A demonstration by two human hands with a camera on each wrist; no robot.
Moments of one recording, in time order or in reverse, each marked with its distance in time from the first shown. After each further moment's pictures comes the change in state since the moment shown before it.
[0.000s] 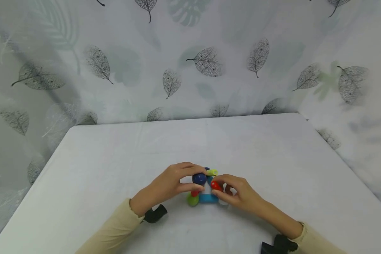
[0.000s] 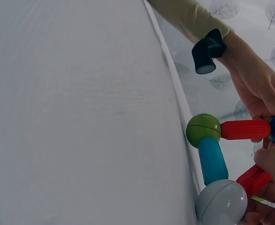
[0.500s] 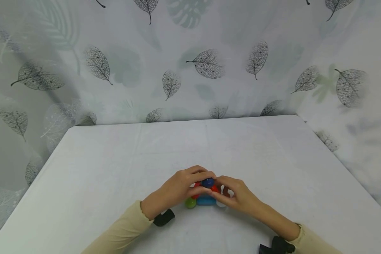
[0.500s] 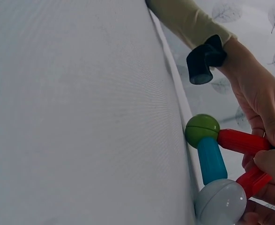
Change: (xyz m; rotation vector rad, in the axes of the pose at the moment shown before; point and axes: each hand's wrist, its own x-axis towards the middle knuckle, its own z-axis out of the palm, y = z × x) left_hand 0.008 0.003 0.024 0.059 -0.001 0.048; right_hand 0.002 0.009 0.006 0.024 0.006 -0.150
